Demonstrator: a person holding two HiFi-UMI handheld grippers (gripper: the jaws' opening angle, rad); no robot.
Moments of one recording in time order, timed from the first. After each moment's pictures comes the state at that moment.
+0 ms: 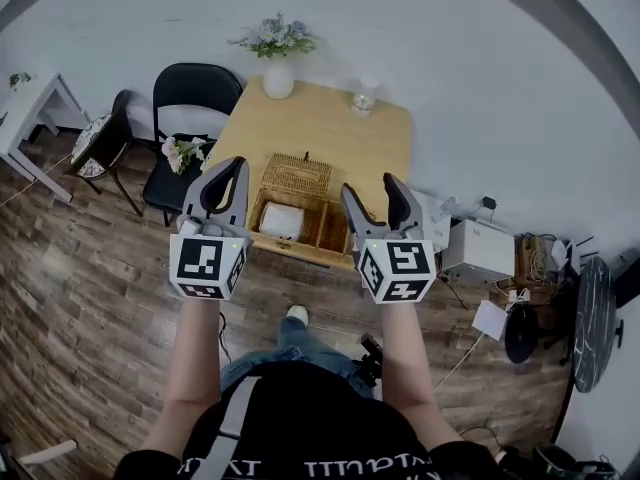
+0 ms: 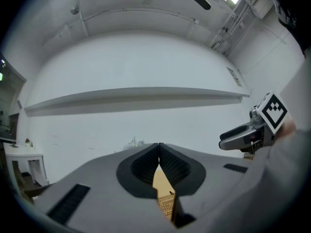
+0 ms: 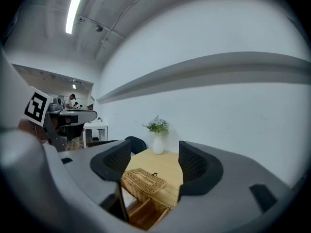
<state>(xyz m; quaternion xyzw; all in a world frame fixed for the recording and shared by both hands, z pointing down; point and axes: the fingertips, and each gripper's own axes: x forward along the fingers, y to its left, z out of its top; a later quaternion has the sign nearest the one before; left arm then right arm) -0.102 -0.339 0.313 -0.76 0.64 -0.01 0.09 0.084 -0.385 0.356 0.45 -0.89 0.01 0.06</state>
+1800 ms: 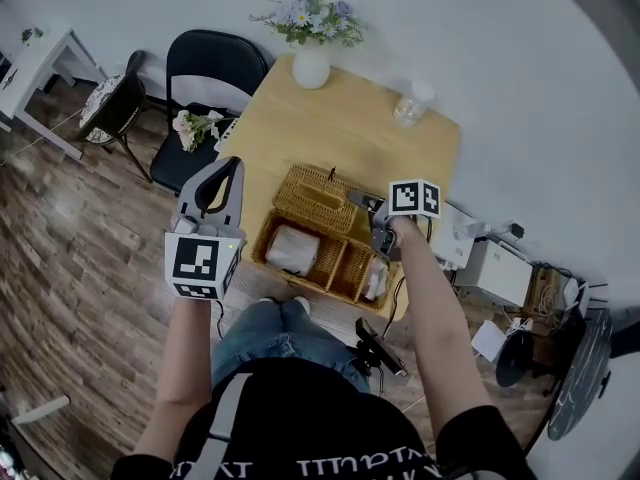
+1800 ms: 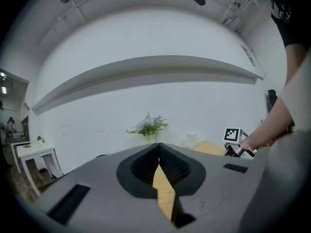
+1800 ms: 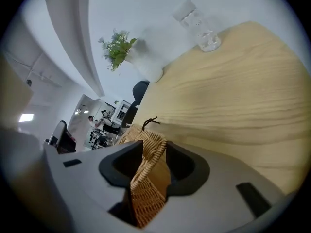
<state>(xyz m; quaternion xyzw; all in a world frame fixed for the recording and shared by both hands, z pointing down) -0.176 -0.451 0.389 -0.72 0.69 -0.10 0.02 0.015 -0.558 0.615 0.20 -0.80 0.53 0.23</state>
